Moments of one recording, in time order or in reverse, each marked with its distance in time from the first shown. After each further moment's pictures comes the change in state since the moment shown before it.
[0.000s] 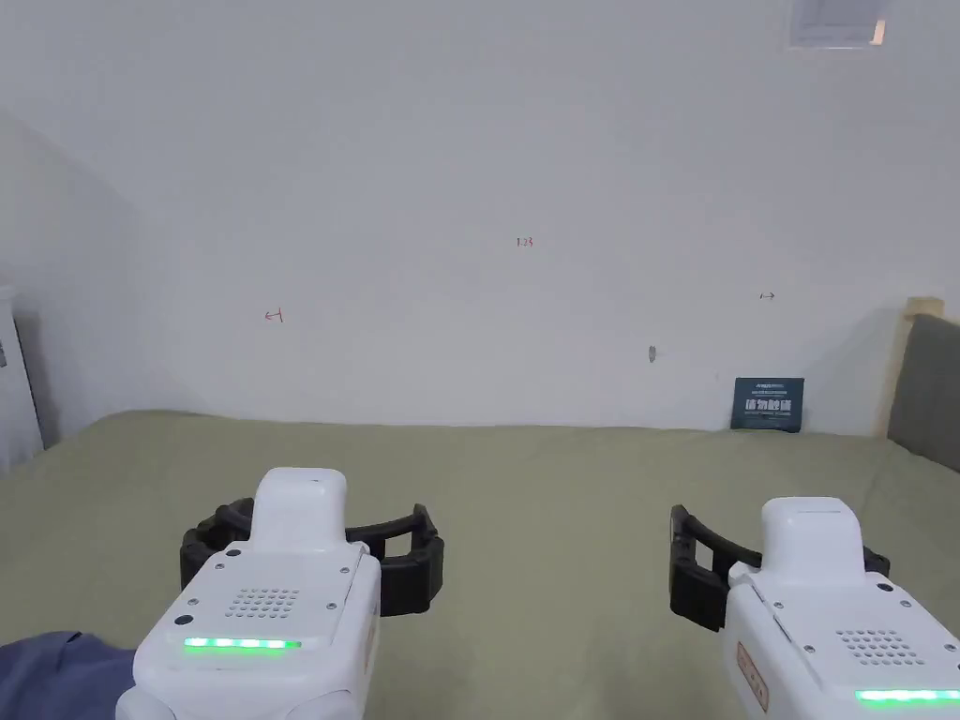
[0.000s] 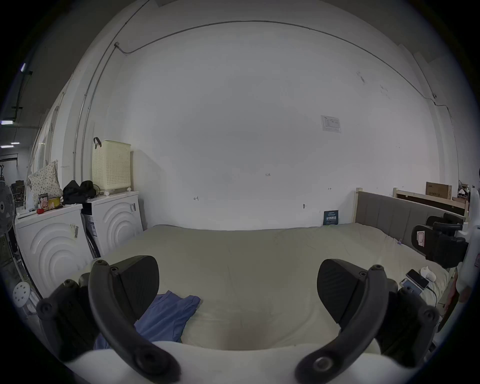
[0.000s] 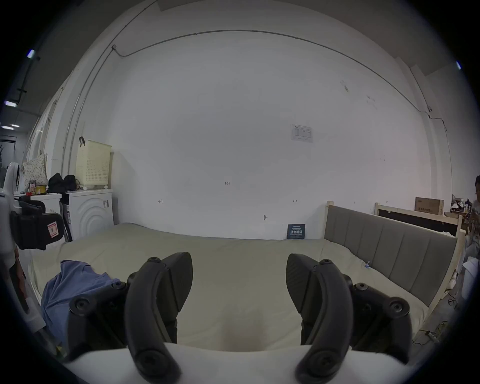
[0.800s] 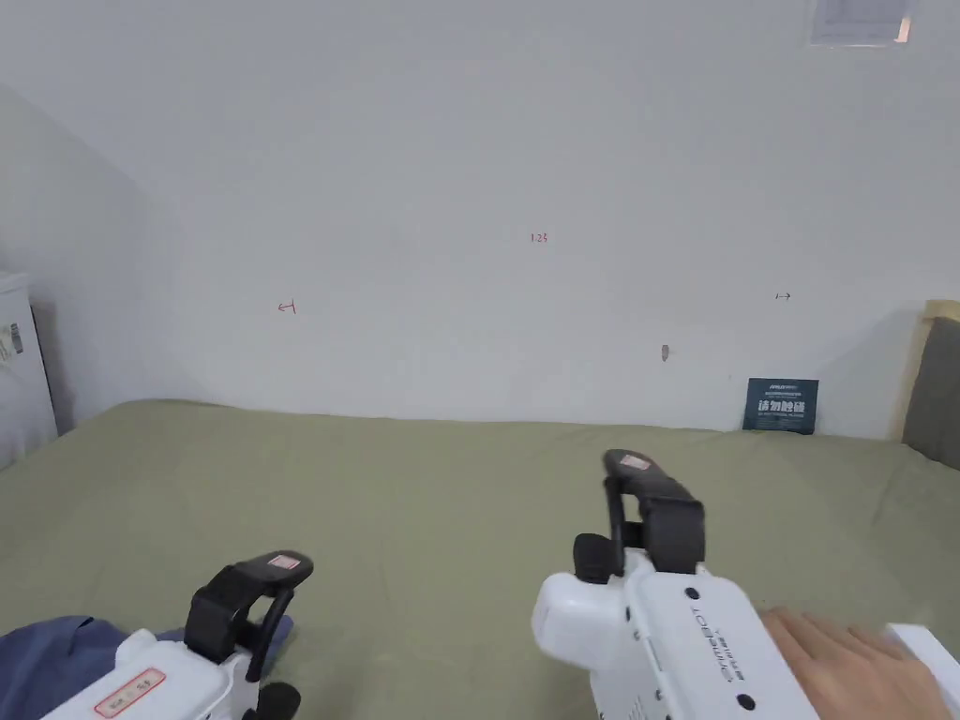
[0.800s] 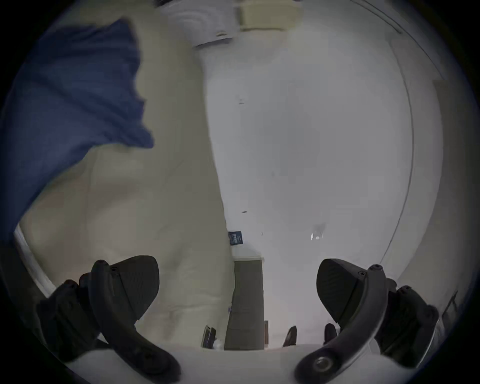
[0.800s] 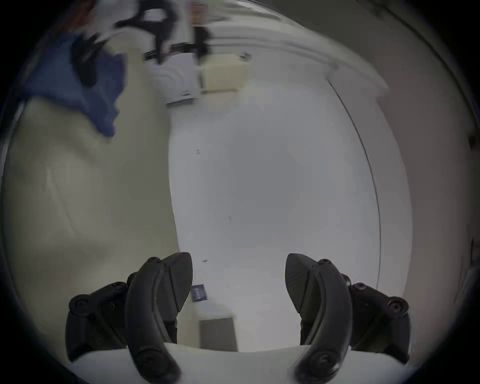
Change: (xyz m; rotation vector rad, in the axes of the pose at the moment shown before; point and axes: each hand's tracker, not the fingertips) left arm -0.109 -0.121 -0.030 -0.324 -0.322 1.513; right arm -0.094 -0.024 -0.002 0.299 0.023 1.449
